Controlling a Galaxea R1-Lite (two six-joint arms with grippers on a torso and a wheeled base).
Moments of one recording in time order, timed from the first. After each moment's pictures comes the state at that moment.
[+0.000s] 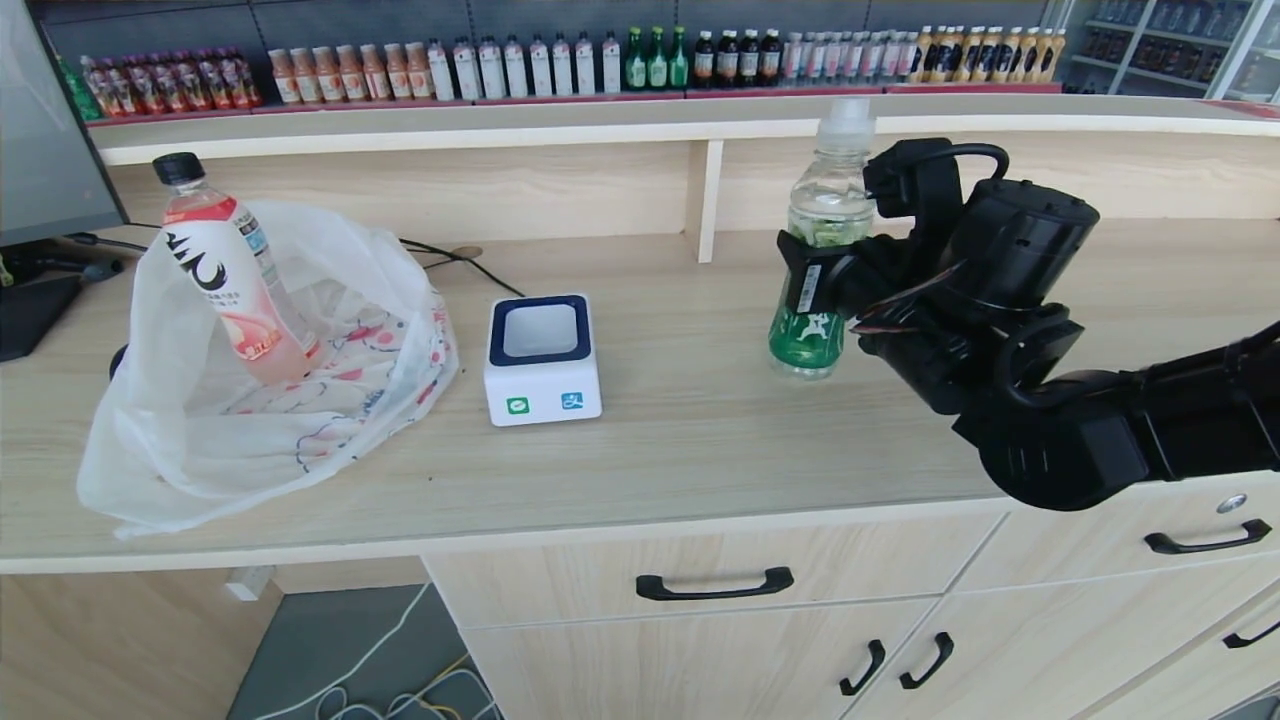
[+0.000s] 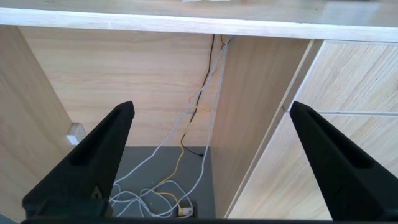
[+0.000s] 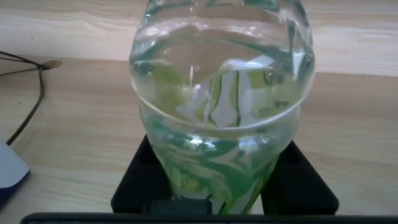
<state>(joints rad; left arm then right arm) 0.00 0.00 0.00 0.00 0.00 0.00 0.50 1.92 -1.17 -0.98 -0.28 -0.11</state>
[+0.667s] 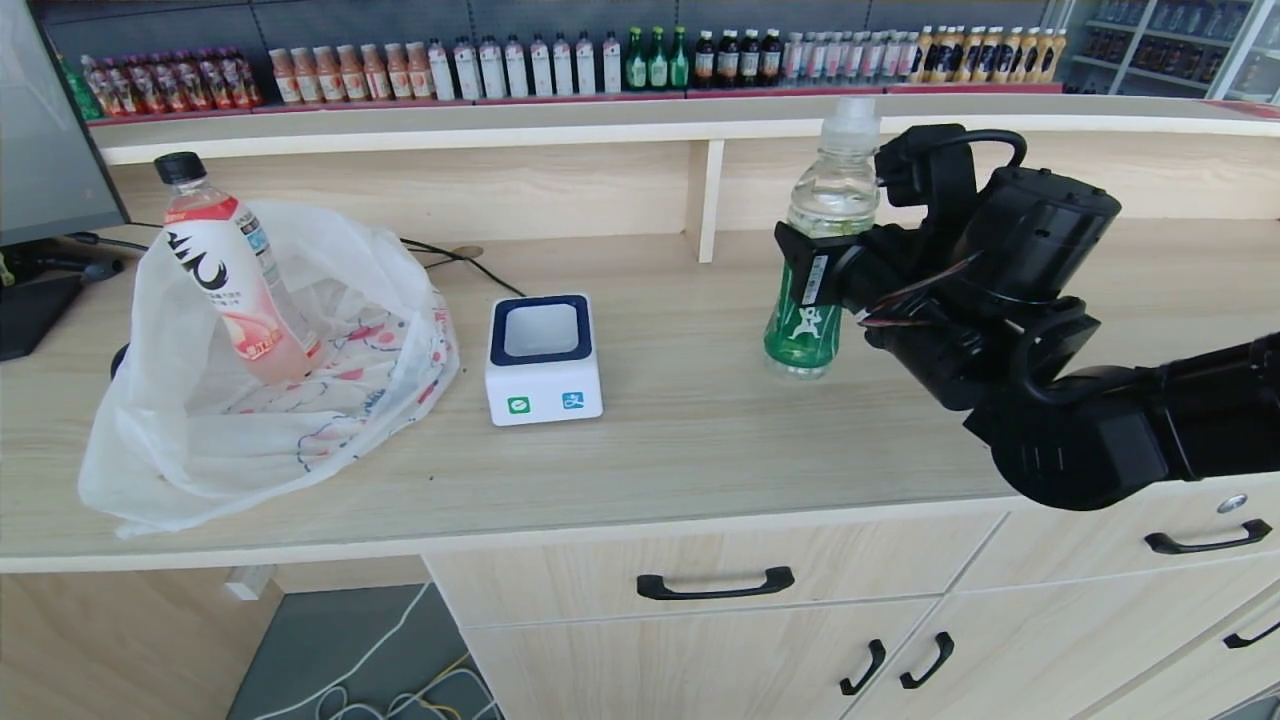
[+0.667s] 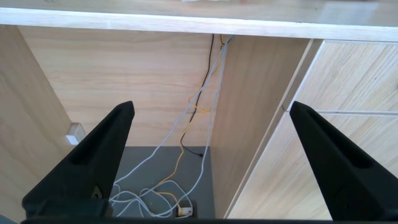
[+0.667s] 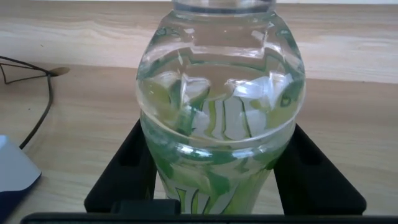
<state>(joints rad) 0.00 0.00 0.00 0.00 0.00 0.00 0.50 1.90 -1.17 -0.98 -0.28 -0.11</state>
